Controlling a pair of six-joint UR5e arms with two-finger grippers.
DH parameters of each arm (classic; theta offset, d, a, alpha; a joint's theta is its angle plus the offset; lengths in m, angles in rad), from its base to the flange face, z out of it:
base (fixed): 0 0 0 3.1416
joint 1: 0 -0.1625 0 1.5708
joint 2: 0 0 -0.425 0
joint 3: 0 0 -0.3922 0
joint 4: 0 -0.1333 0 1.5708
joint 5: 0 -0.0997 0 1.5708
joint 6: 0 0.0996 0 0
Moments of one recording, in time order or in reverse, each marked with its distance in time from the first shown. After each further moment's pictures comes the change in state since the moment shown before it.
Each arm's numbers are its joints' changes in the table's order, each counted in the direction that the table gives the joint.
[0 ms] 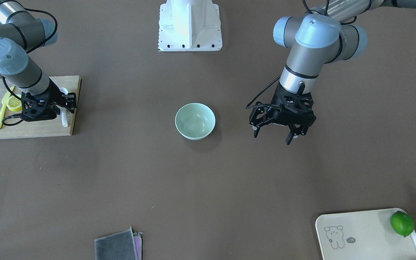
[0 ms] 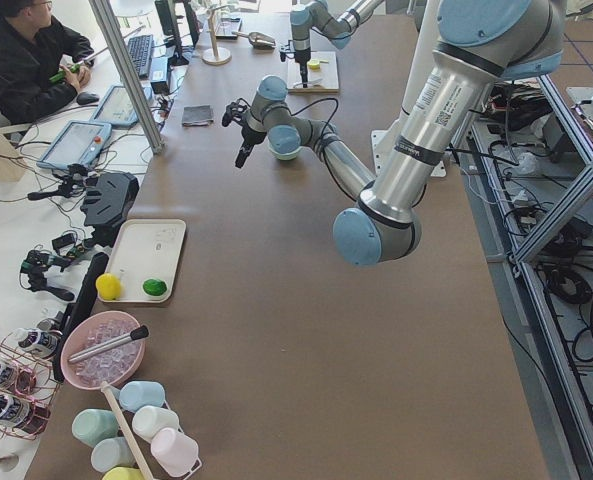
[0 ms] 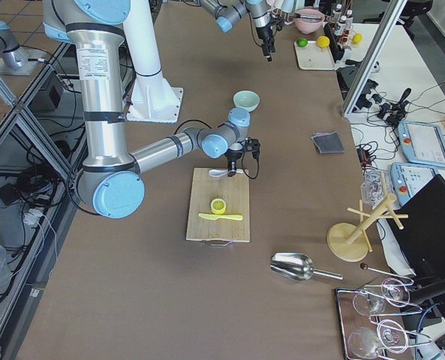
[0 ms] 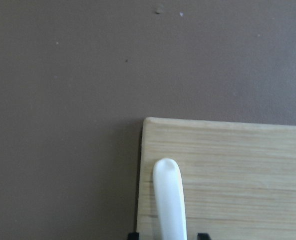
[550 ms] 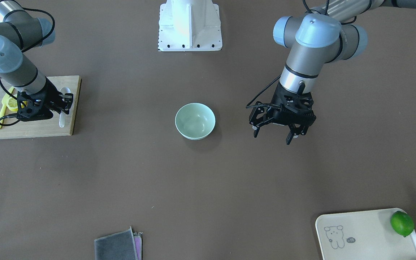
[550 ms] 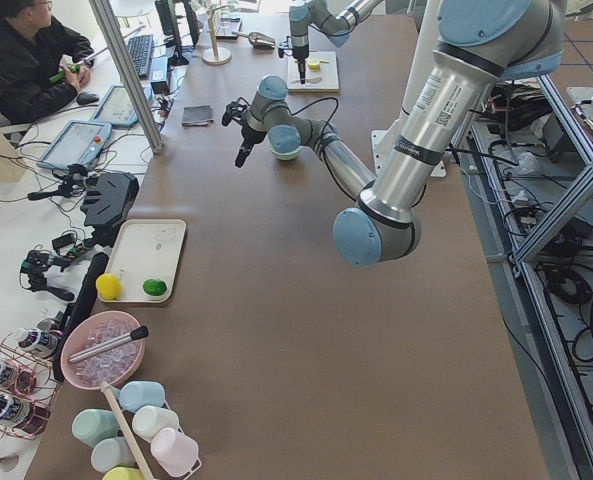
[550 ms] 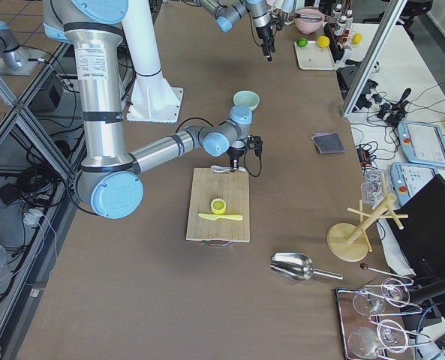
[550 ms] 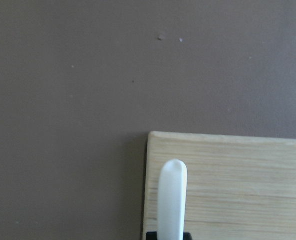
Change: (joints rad) left arm 0.000 0.000 0.001 0.000 0.000 -0.001; right arm -0.050 -0.004 -0.037 0.005 -0.035 -0.005
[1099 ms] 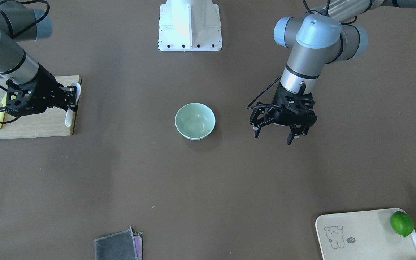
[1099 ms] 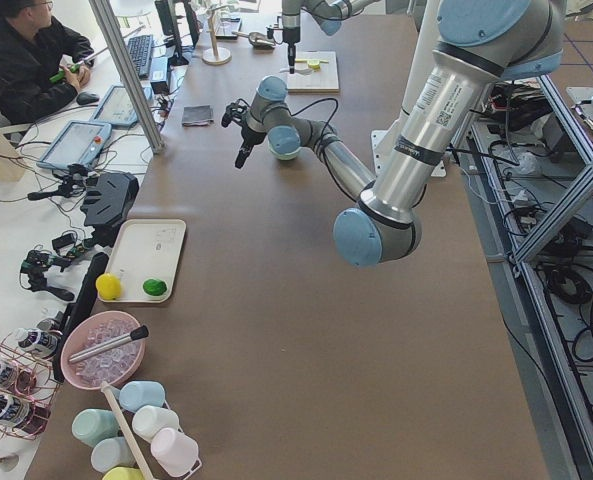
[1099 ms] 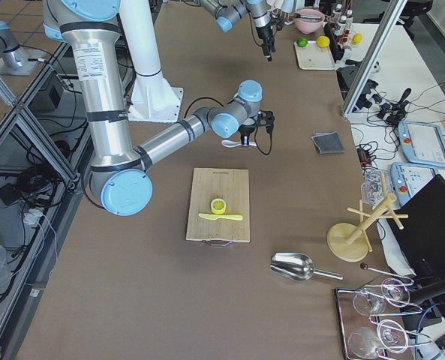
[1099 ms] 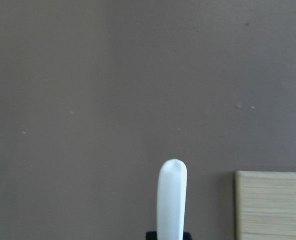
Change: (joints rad) left arm 0.003 -0.009 -0.001 0.001 0.000 0.000; right arm -0.068 -0.160 -0.058 0.055 -0.084 0.121
